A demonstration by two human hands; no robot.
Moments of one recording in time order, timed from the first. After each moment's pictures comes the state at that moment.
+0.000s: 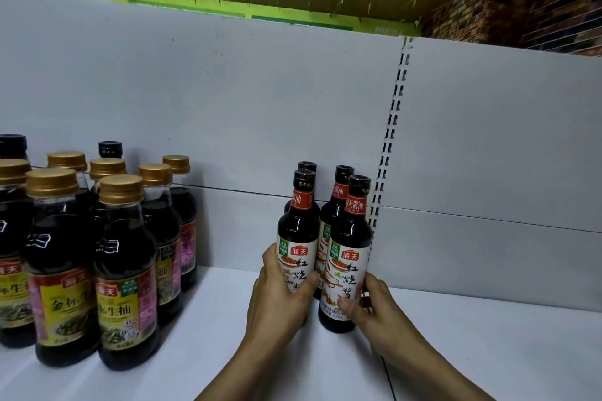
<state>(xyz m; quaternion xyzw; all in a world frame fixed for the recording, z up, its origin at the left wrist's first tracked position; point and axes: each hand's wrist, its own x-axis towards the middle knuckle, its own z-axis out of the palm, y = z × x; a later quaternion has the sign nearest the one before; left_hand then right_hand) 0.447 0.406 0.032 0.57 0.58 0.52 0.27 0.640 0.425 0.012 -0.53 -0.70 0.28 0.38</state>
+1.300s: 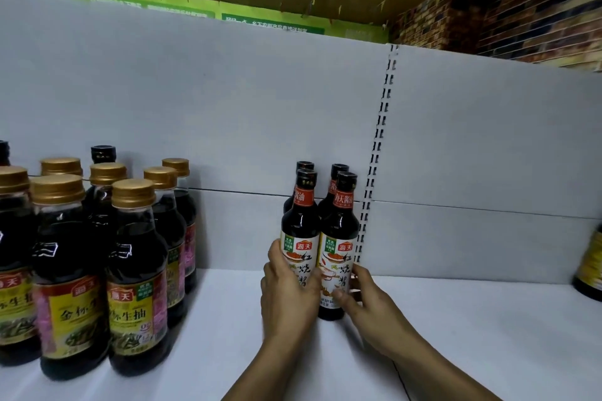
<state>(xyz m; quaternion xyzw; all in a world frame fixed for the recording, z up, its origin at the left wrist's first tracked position) 0.455 0.402 0.027 0.55 0.57 0.55 0.26 0.609 0.397 0.023 -0.58 -0.69 0.25 0.37</state>
